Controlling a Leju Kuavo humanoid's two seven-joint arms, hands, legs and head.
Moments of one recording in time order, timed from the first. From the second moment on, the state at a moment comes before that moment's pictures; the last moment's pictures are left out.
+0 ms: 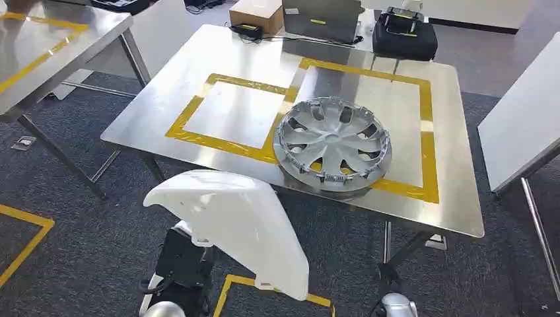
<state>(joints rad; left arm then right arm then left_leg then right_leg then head) -0.35 -0.18 -0.80 -1.32 -0.35 0.26 -0.34 0.00 0.07 -0.69 -0.17 0.32 -0.10 0.17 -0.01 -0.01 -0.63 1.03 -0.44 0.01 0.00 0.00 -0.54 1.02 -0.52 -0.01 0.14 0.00</state>
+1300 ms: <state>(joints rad) -0.34 -0.17 -0.80 -1.33 -0.36 0.25 -0.34 0.00 0.06 -0.71 -0.17 0.34 -0.06 0.17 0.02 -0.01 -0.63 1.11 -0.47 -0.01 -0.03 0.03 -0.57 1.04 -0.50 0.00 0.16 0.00</state>
